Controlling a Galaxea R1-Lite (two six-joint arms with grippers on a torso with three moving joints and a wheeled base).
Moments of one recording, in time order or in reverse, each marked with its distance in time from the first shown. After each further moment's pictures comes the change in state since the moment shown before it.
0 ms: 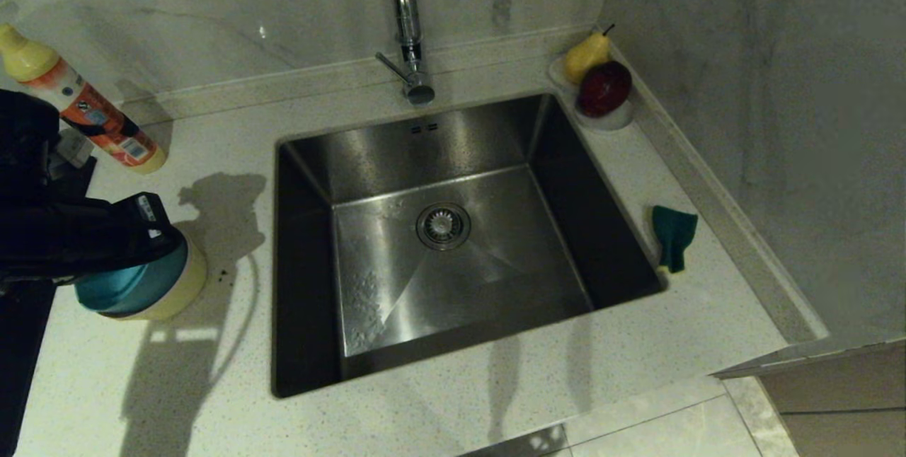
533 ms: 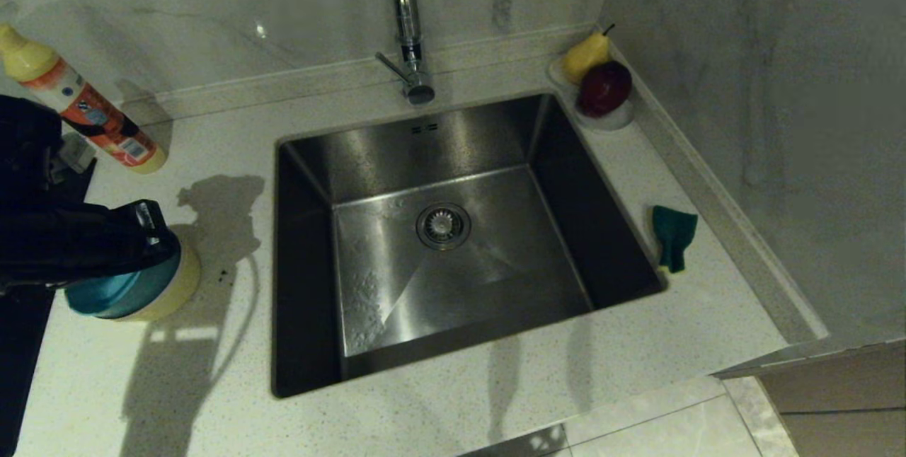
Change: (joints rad) left arm 0.007 0.004 0.010 0.004 0.042 0.041; right arm 0.000 0.000 0.000 0.000 -0.001 0.000
